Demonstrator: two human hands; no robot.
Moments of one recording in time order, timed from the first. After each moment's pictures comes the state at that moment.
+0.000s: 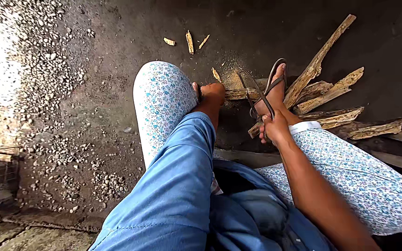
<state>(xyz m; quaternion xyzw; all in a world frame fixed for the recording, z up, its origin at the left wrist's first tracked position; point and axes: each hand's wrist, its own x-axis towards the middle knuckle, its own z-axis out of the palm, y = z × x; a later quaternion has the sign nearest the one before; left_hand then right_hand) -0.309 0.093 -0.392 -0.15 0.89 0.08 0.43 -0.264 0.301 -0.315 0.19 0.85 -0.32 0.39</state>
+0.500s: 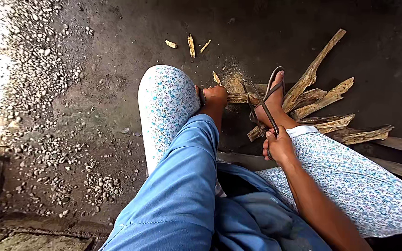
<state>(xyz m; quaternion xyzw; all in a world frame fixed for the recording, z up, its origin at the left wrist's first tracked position) -0.311 0.089 -0.390 -0.17 0.89 0.11 0.41 -0.231 0.311 -0.287 0.20 0.84 -0.33 0.37</state>
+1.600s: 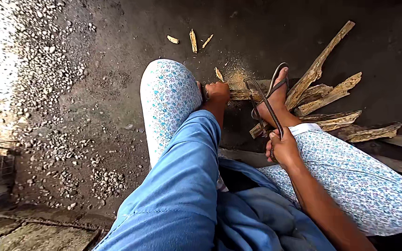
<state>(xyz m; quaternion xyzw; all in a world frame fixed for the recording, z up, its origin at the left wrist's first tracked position) -0.306 0.092 -0.394 -0.17 0.89 0.10 0.41 -0.215 0.321 -0.282 0.20 0.83 -0.35 0.38</state>
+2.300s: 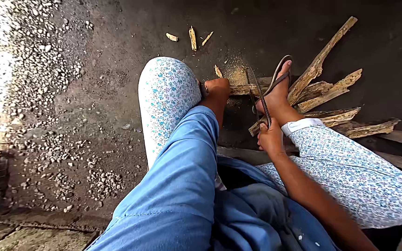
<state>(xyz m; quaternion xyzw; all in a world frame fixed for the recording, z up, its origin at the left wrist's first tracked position) -0.317 0.091 -0.383 -0.16 0.88 0.10 0.43 -0.219 0.301 -0.326 0.13 0.89 -0.26 0.35</state>
